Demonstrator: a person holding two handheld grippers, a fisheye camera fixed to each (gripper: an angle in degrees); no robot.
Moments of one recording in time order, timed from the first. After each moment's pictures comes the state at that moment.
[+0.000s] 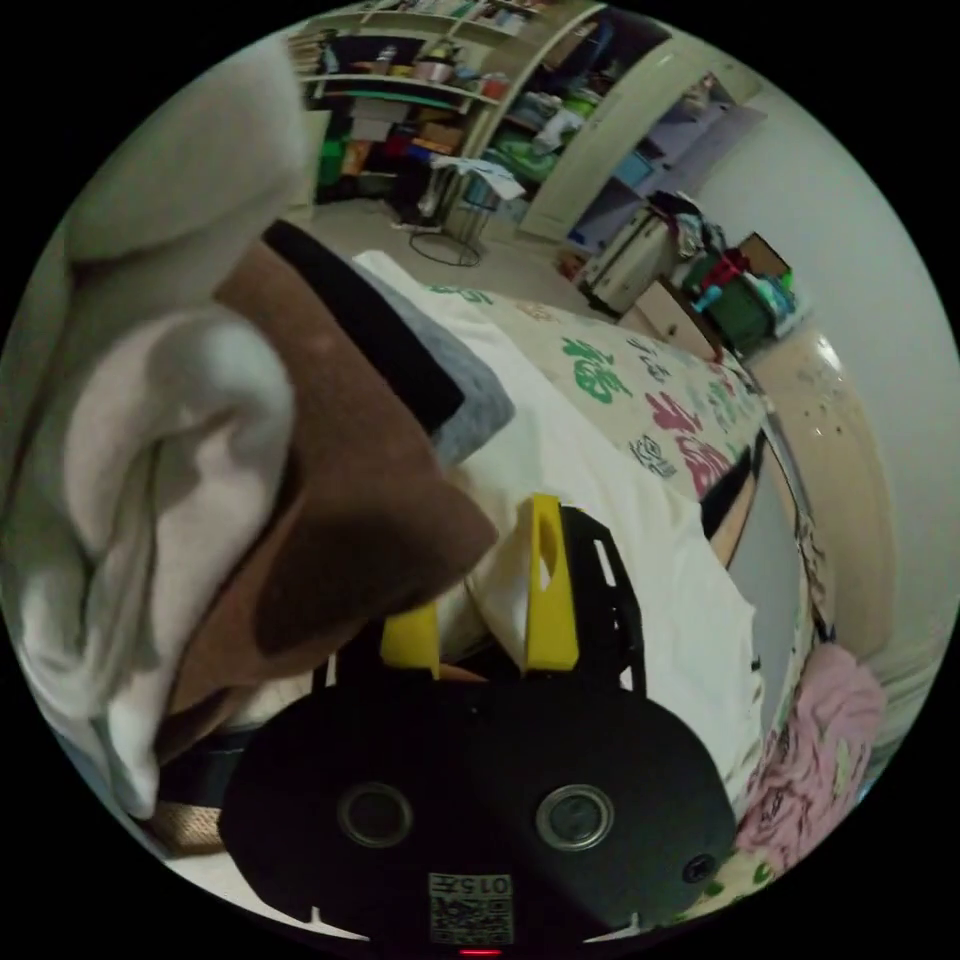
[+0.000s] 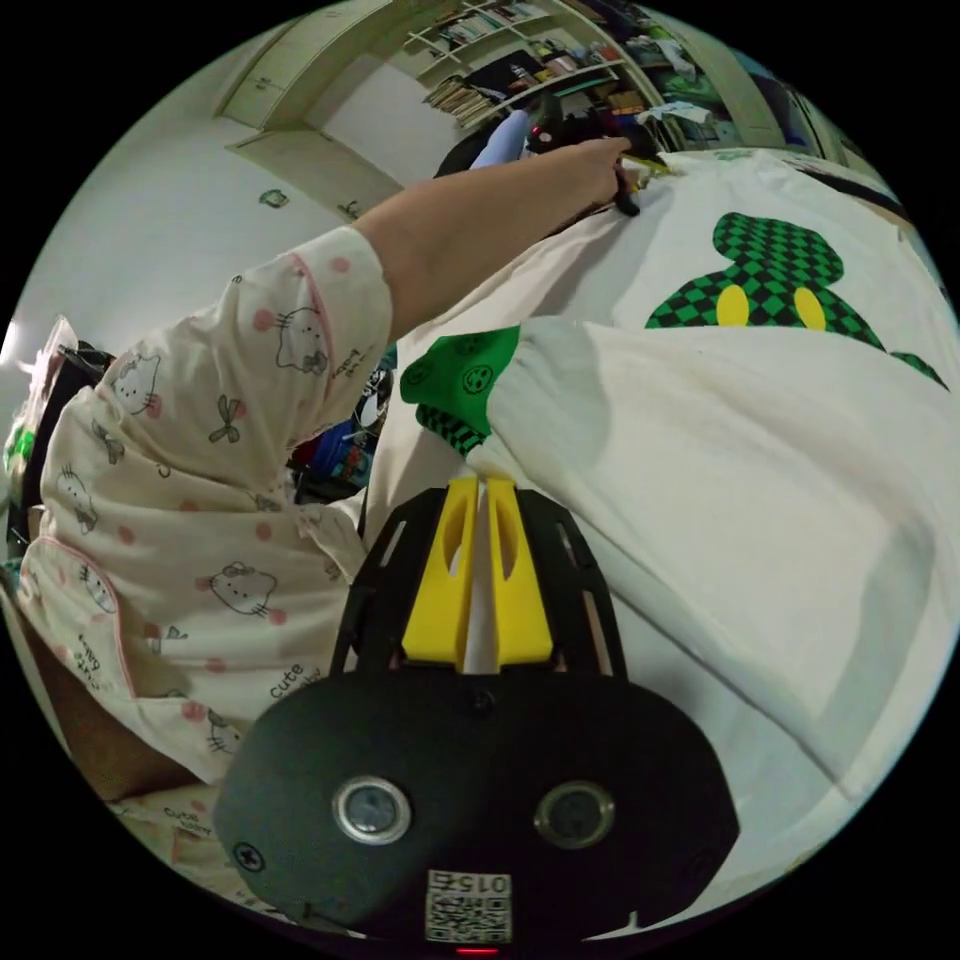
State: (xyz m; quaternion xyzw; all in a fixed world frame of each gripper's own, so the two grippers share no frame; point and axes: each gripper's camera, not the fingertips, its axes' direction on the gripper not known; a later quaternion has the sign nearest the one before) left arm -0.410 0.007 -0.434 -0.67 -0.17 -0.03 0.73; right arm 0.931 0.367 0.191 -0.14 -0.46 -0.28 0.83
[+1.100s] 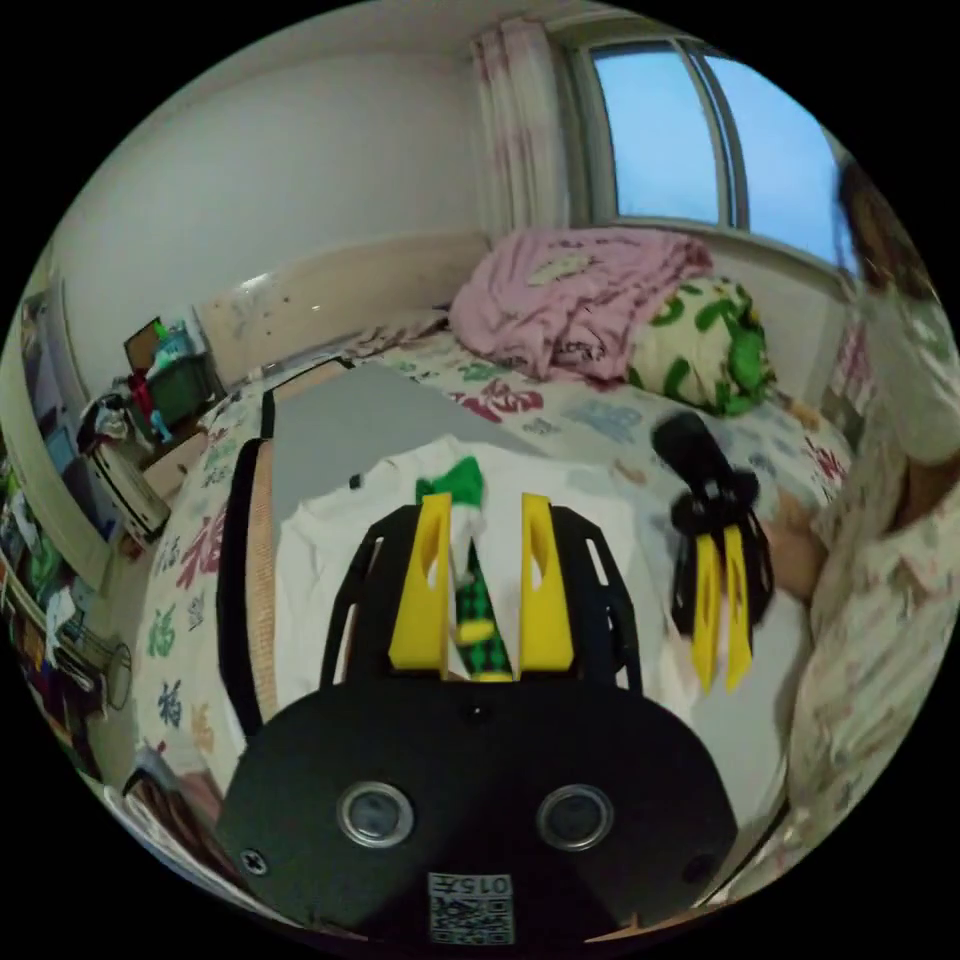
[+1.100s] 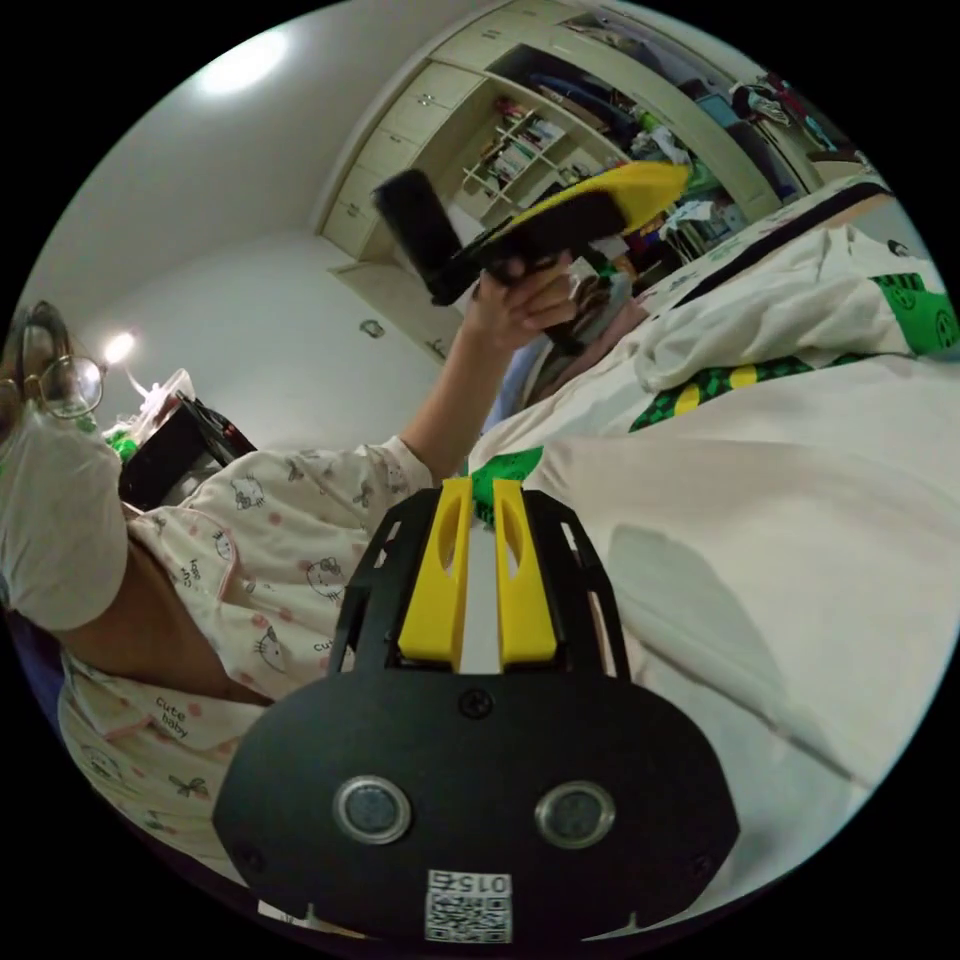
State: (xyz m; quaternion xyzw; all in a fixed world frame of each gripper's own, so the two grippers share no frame) left arm 0.084 -0.041 -0.556 -0.50 0.57 0.29 0.58; right arm 1.116 0.197 0.055 0.03 -0.61 -0.18 0.77
